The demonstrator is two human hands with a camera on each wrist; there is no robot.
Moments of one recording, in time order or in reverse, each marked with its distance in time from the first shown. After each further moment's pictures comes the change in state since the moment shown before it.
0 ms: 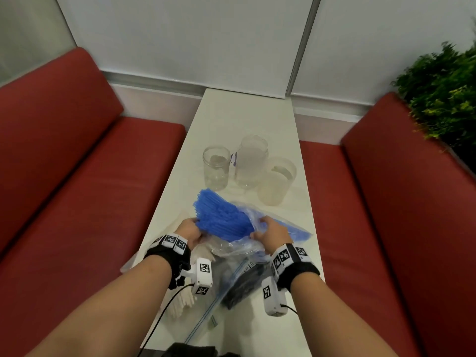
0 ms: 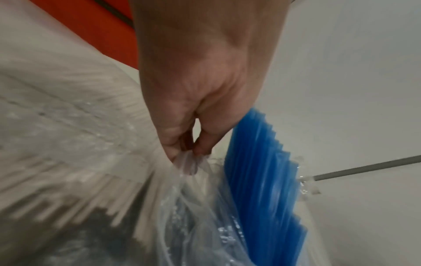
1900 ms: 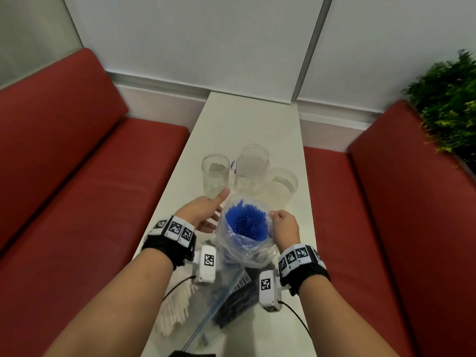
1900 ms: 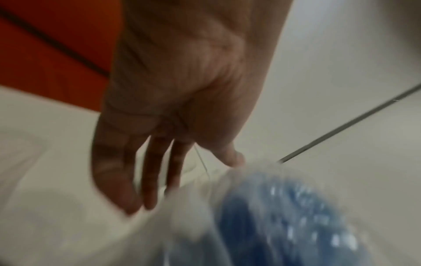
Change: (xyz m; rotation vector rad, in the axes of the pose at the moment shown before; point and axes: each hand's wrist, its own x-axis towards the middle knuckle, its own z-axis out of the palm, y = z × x) left_hand -0.009 0.103 0.034 0.470 -0.140 0.017; right_hand 0.045 -0.010 -0.043 0.423 0.281 -0.015
